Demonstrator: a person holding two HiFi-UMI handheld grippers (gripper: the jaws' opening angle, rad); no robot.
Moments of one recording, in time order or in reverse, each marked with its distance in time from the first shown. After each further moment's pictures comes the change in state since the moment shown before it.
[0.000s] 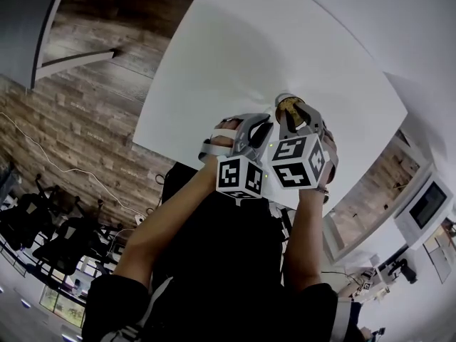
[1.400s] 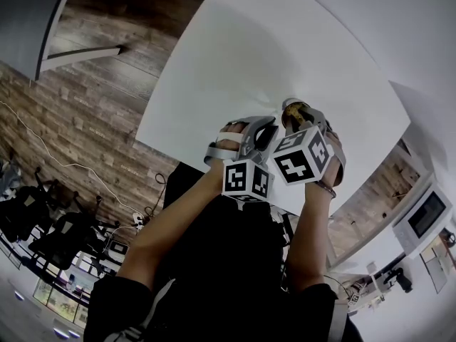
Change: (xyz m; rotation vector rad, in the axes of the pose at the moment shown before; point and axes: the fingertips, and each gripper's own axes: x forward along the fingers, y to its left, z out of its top) left arm 0.001 0.003 0.000 -0.027 0.012 0.053; right arm 0.010 0.006 -0.012 -0.096 0.166 0.082
